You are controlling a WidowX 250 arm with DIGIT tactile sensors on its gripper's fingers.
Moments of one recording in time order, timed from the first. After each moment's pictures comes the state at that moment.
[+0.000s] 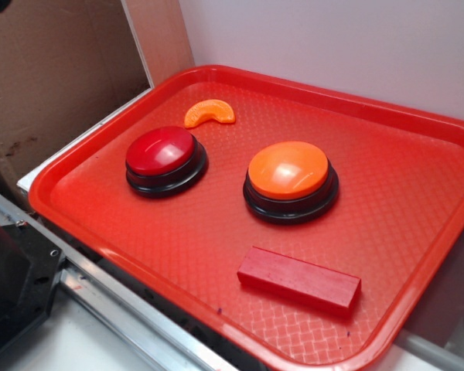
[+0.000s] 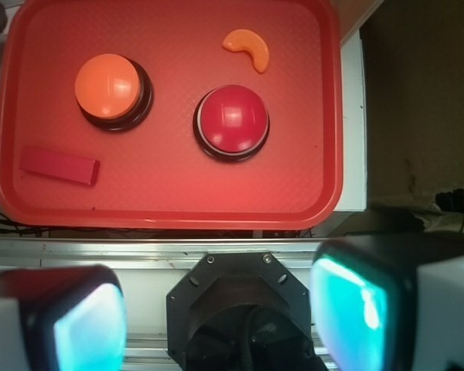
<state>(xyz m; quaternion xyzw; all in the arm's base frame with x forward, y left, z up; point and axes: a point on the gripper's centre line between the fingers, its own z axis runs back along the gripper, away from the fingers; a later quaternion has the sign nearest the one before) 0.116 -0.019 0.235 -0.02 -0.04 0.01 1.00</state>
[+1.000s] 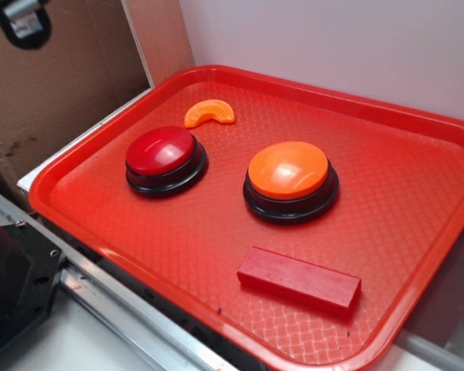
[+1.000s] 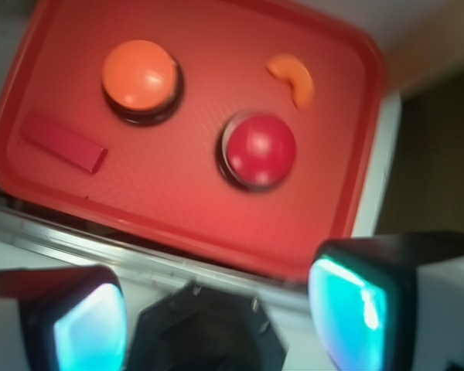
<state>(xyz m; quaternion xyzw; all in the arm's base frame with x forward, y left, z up) 0.142 -0.054 0.210 0.02 -0.06 -0.21 0.97</state>
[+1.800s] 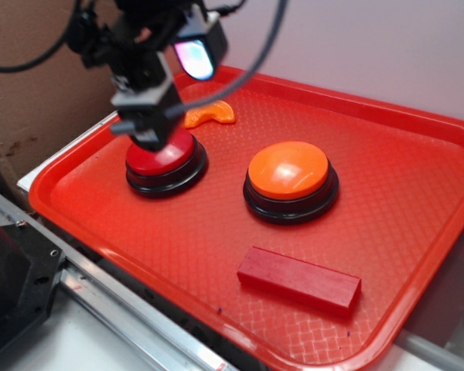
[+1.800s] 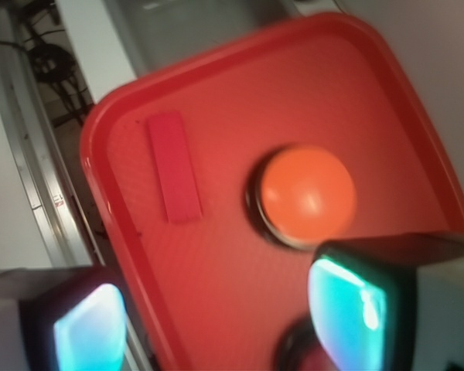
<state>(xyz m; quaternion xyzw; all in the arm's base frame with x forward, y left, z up) 0.186 -0.142 0.145 -0.04 -0.09 -0.57 0.81</state>
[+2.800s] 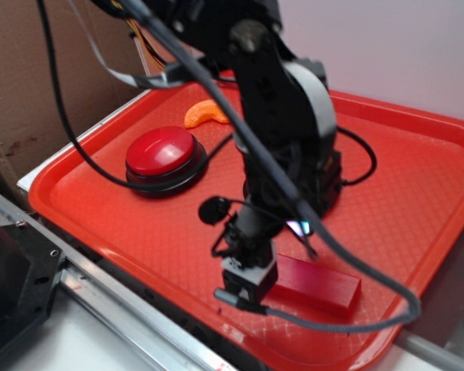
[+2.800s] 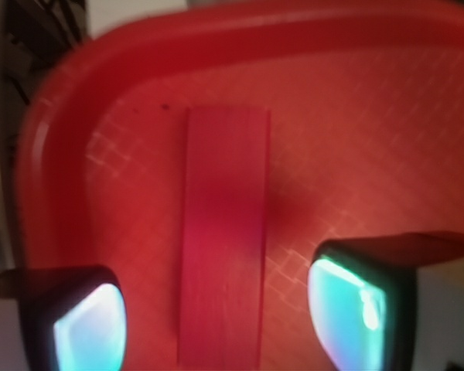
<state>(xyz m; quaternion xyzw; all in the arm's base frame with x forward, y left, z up) 0.186 -0.199 0.033 -0.01 -0.01 -0.64 0.77</state>
